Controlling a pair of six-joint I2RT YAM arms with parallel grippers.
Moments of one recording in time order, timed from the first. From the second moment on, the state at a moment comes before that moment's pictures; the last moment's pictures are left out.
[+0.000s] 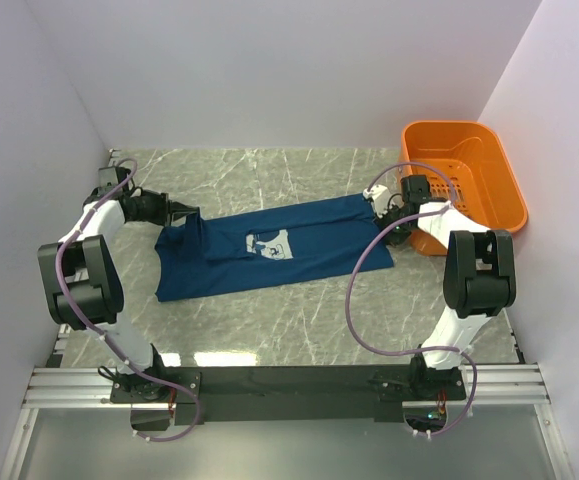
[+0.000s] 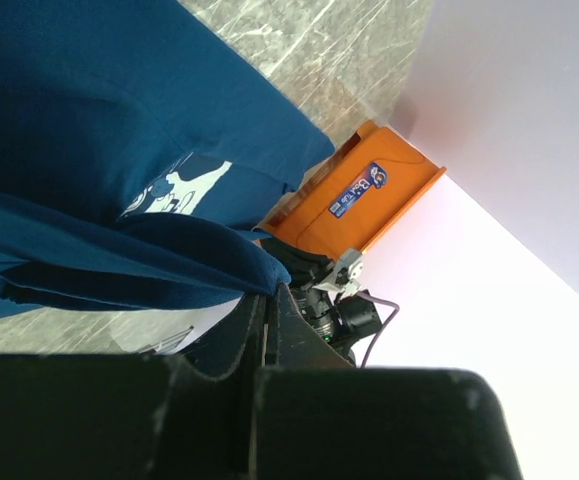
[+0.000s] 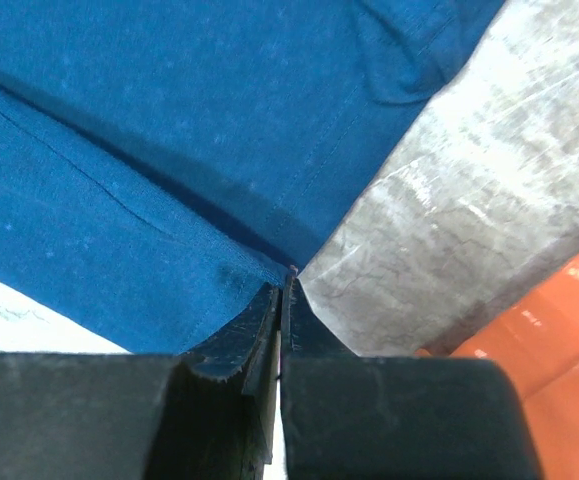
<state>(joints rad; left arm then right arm) 0.22 1.72 1.20 -0.45 0.77 -1.19 0.02 1.77 1.13 -0.50 -0.31 -0.69</state>
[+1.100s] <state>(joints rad) 0.22 1.81 1.42 -0.60 0.64 -0.97 0.12 1.67 1.17 -0.58 -0.39 -0.69</state>
